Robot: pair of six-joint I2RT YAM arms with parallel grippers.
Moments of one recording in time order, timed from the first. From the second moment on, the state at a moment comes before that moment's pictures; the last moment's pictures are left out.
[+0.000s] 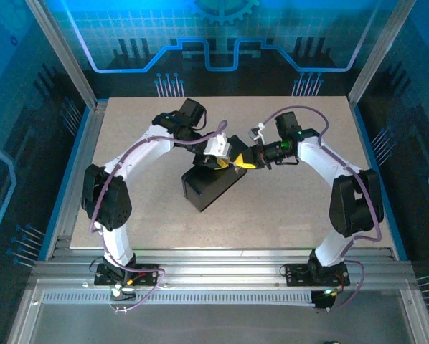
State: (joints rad) left arm -0.45 1.84 1.66 -0.93 0.77 1.25; right arm 0.25 1.70 1.27 -0.69 -1.15 0.37
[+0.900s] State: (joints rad) left arm -0.45 1.84 1.66 -0.90 0.74 1.24; right arm 0.30 1.67 1.23 -0.50 -1.09 0.60
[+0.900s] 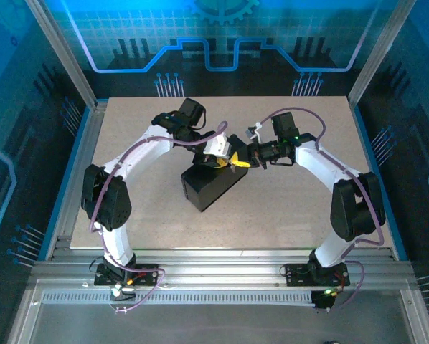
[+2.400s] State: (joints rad) left arm -0.41 1.85 1.67 -0.99 0.82 1.23; right arm 0.56 1.22 0.83 -0.15 -0.22 -0.28
